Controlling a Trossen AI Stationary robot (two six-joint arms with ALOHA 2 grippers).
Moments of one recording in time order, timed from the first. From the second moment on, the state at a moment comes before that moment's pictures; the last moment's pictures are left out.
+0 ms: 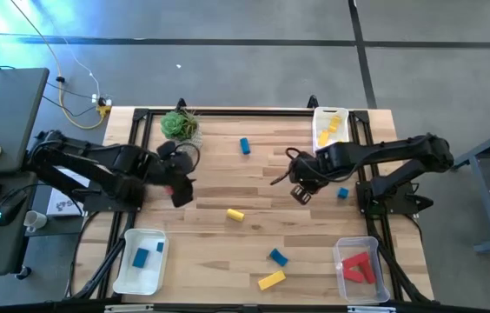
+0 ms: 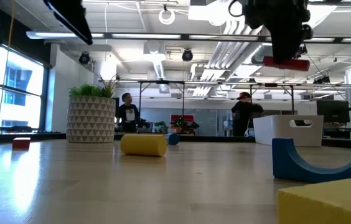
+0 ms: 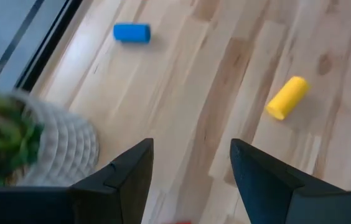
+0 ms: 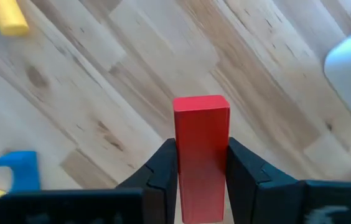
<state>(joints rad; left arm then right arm) -0.10 1.15 1.11 -1.06 -0.45 -0.44 0.09 1.44 1.30 -1.26 0.14 0.81</state>
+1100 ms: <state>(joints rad) 0.08 1.43 1.11 -0.67 -0.05 0.26 0.75 1.46 1.35 -1.33 0.10 2.08</state>
